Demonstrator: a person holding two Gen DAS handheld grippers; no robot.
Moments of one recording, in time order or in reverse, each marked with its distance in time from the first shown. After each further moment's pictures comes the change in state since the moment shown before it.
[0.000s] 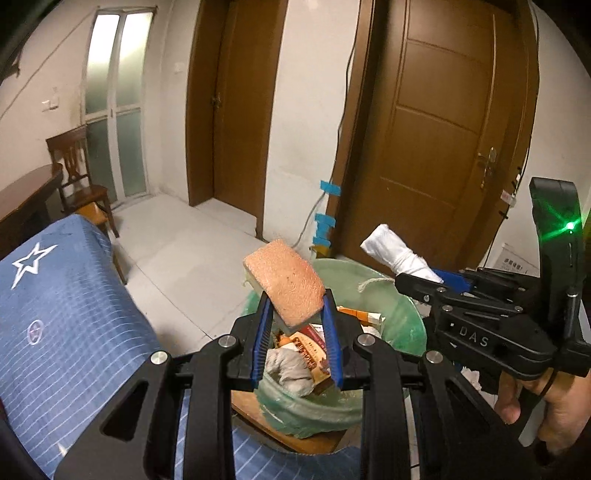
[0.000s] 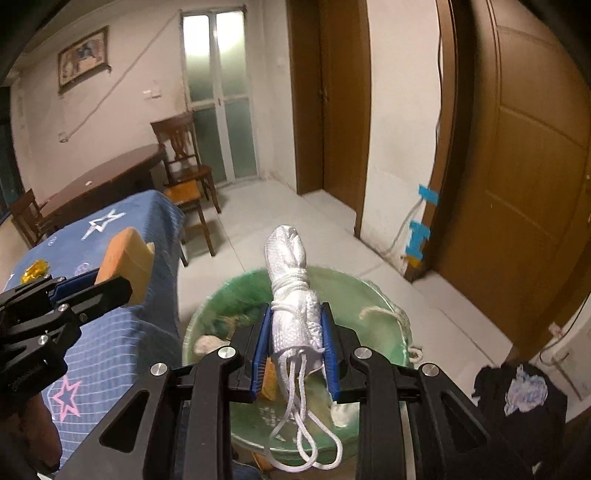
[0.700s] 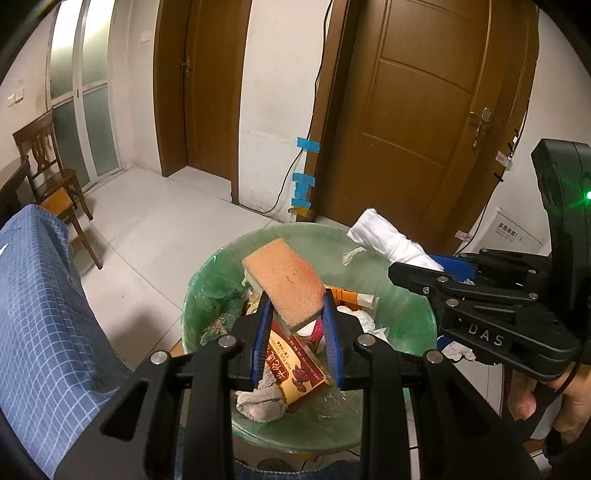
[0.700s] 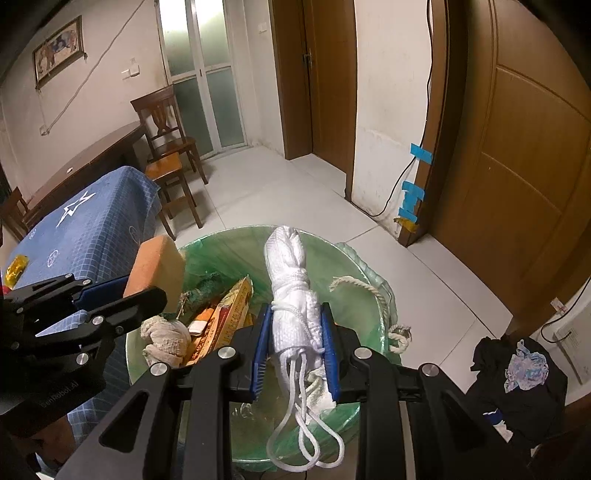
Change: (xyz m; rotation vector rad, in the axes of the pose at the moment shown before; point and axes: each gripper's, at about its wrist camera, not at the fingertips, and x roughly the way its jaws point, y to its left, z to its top) left arm 0.084 -0.023 -0.003 0.050 0.151 -0.066; right arm 0.059 -0.033 -0.011 0.027 0.114 -0.018
